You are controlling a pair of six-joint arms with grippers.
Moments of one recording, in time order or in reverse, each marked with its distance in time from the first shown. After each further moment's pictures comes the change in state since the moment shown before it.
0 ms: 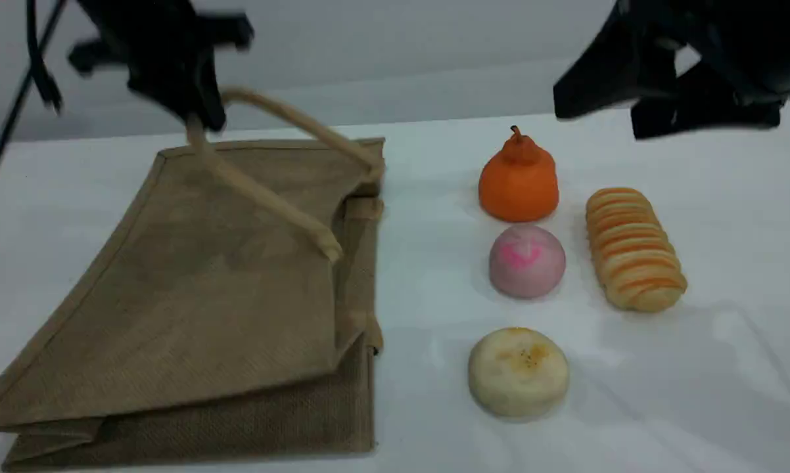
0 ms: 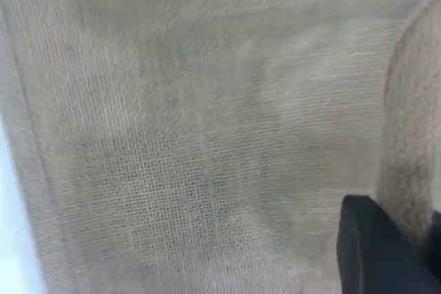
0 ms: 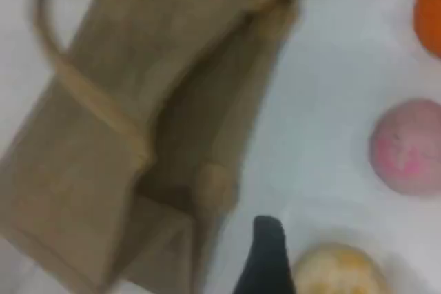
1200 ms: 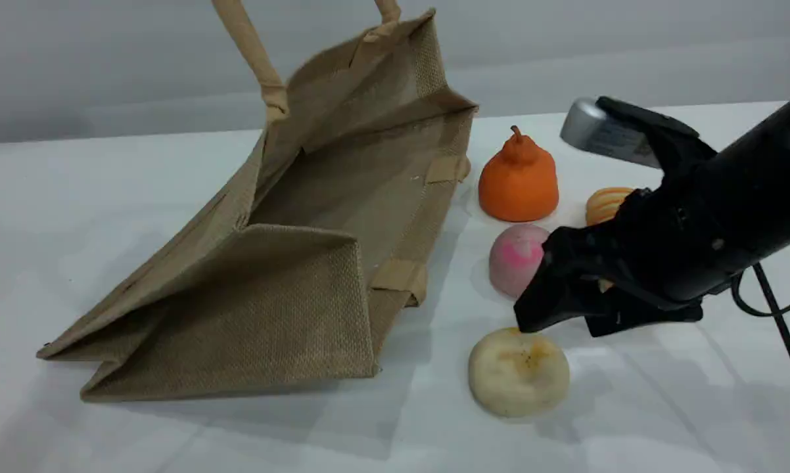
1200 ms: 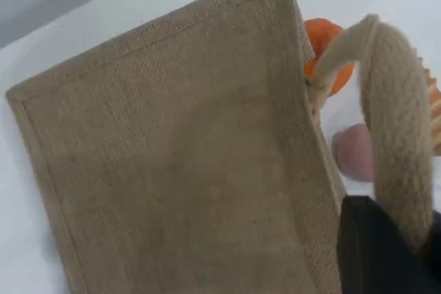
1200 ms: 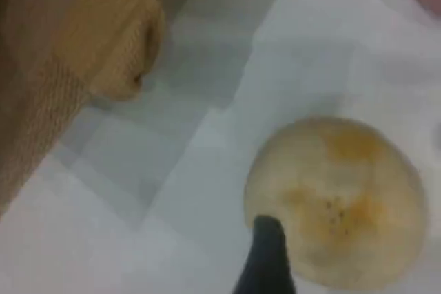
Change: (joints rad) left arm 0.000 -0.085 -0.361 -0.272 0.265 0.358; right arm 0.063 0.400 -0.001 0.282 0.010 -0.344
